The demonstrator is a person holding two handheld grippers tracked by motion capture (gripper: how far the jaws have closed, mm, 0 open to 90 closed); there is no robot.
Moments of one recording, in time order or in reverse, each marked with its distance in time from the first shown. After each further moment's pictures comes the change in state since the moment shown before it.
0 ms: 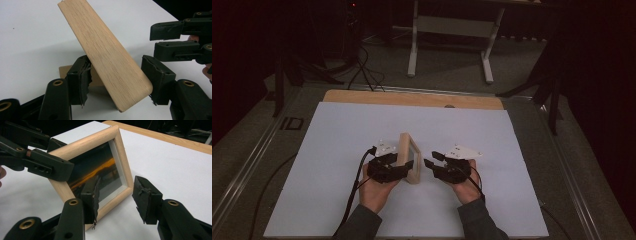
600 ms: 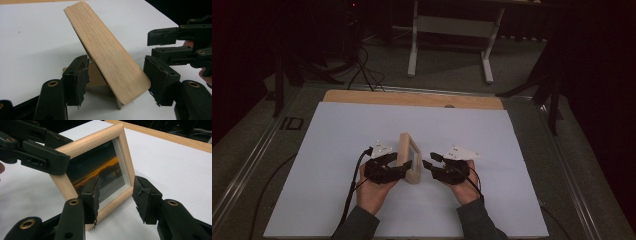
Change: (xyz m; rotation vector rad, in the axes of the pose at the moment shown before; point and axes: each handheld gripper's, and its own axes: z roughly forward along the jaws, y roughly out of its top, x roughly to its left) left arm 0.000 -0.002 -0.007 -0.029 0.006 0.004; right arm 0.004 -0.001 0.002 0.008 0.008 -0.010
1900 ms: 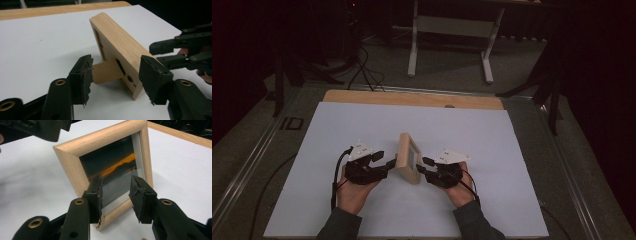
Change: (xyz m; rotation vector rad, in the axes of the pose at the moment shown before) left arm 0.030 -0.006 -0.037 -0.059 -0.026 0.048; right arm 0.016 -0.001 0.011 0.036 0.037 -0.056
